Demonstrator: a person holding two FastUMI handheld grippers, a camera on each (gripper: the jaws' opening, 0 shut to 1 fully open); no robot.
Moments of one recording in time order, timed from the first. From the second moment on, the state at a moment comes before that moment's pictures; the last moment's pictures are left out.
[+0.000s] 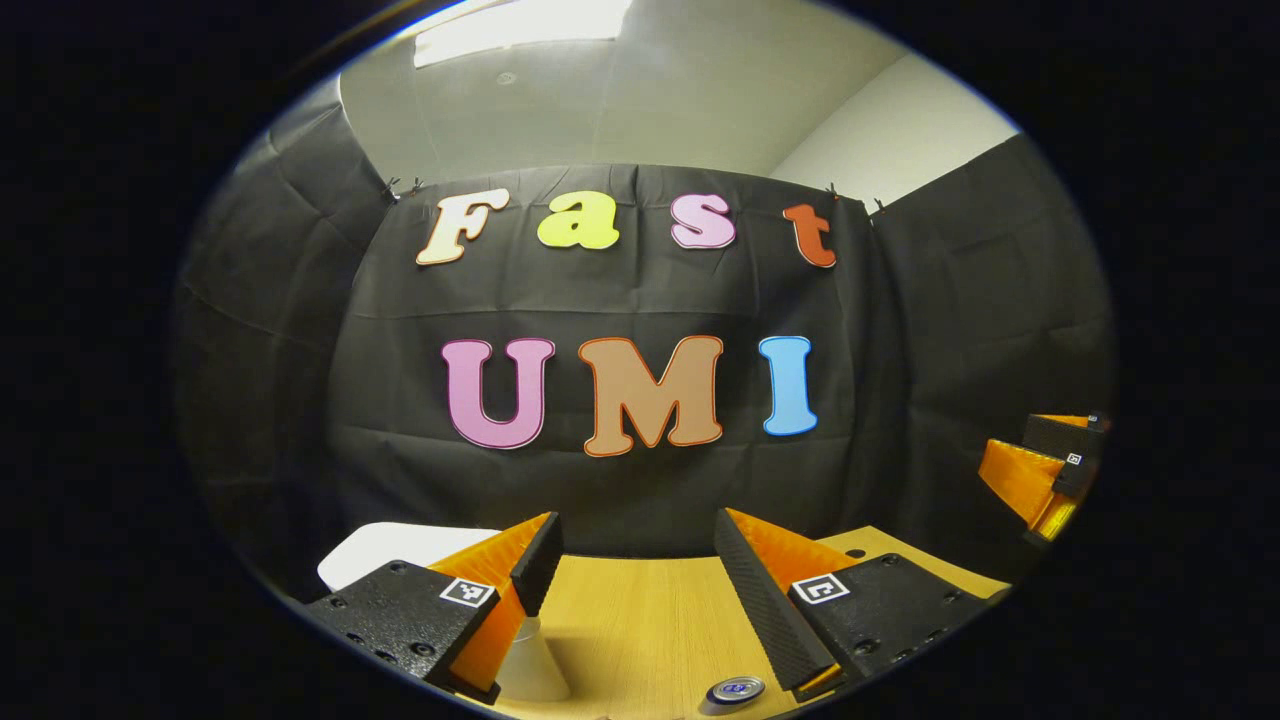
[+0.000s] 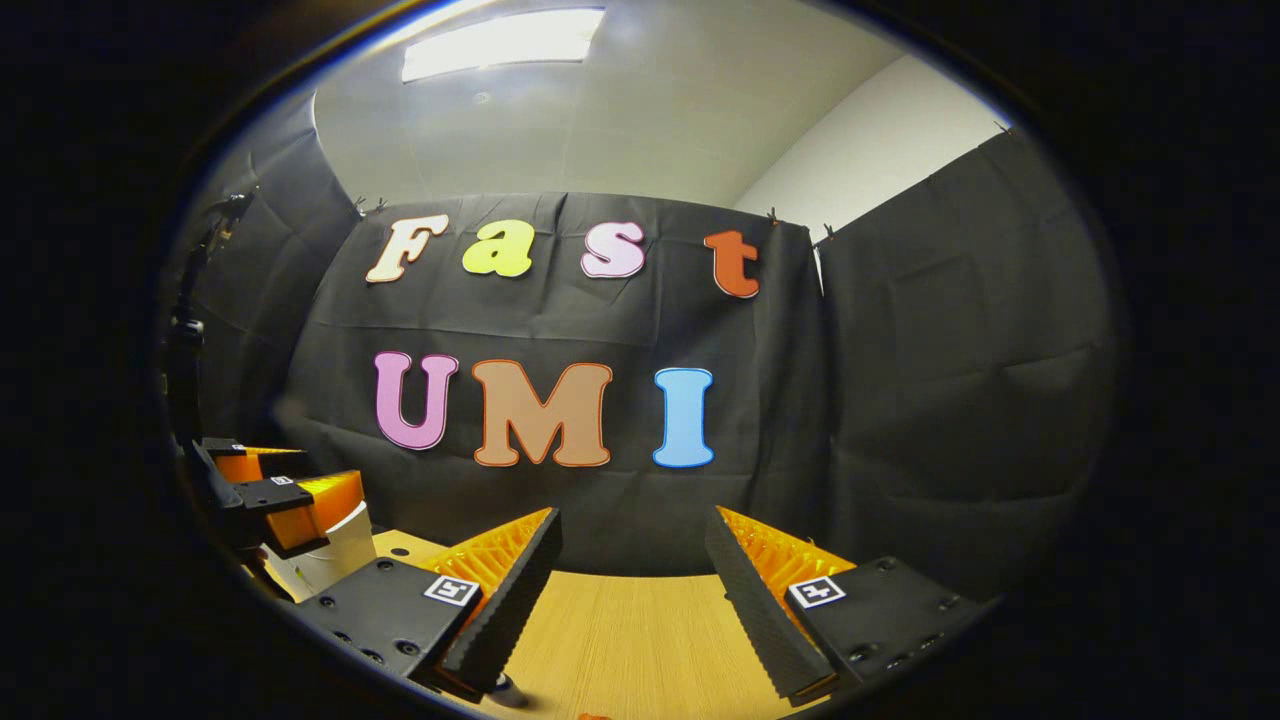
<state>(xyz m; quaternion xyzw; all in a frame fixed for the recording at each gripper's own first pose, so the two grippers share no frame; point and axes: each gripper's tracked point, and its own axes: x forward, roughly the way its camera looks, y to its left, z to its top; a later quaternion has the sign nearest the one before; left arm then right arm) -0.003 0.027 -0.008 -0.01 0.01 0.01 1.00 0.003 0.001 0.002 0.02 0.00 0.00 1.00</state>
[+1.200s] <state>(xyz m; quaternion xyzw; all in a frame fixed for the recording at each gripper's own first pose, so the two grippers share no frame) 0.016 0.073 -0.018 0.02 0.04 0.05 1.00 0.015 0.015 -0.010 0.03 0.01 0.03 1.00</state>
